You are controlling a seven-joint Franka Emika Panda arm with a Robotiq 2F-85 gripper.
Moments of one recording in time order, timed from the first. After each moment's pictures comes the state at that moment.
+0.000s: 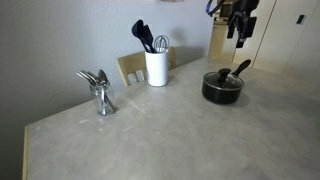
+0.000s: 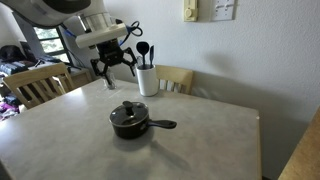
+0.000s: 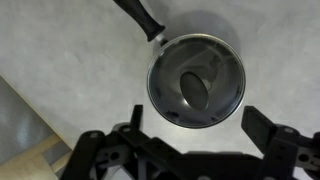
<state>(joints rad) -0.02 0.15 -0.06 -2.05 -0.22 2.31 -0.81</state>
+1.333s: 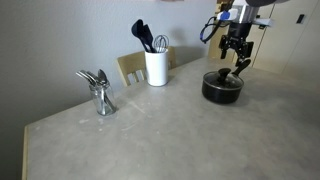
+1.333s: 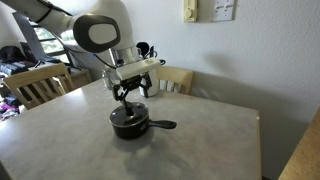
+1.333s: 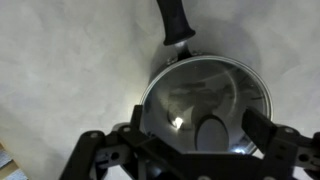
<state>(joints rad) -0.19 0.36 -0.01 -1.99 -0.05 2.41 -1.36</state>
